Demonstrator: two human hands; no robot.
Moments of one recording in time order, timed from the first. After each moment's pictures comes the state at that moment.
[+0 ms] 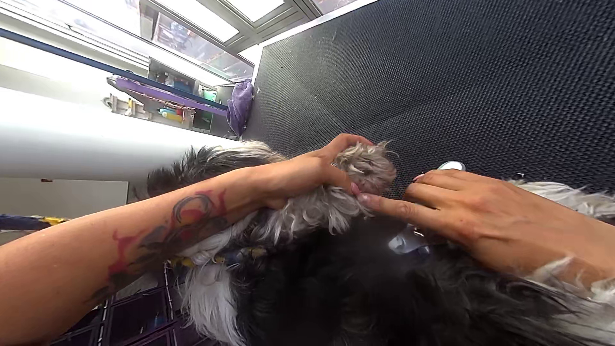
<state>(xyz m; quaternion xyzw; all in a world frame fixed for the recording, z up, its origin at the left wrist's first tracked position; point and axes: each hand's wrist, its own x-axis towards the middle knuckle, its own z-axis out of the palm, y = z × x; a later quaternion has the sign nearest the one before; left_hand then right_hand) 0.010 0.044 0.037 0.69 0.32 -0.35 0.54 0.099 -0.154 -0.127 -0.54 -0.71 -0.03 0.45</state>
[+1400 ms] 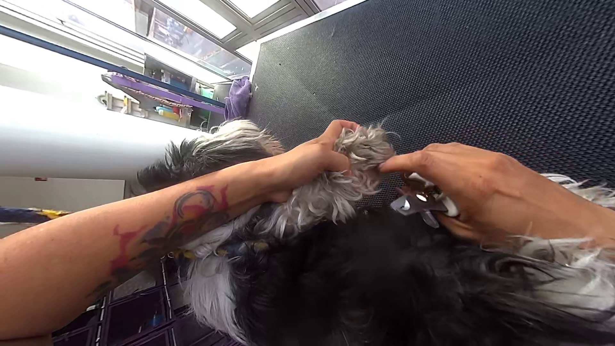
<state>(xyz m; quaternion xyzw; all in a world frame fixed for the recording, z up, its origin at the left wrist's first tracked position) 0.014 0.040 0.035 0.72 0.35 -0.30 0.52 0.111 -0.146 -0.123 -0.57 -0.66 0.00 0.50</state>
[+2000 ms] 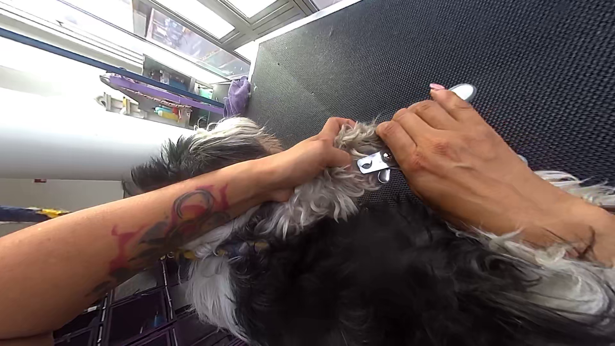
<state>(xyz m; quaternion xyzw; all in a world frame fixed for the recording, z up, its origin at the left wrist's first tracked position) 0.017 0.036 0.036 0.72 0.38 -0.29 0.51 0.104 -0.117 -0.100 -0.72 -0.60 -0.07 0.34</state>
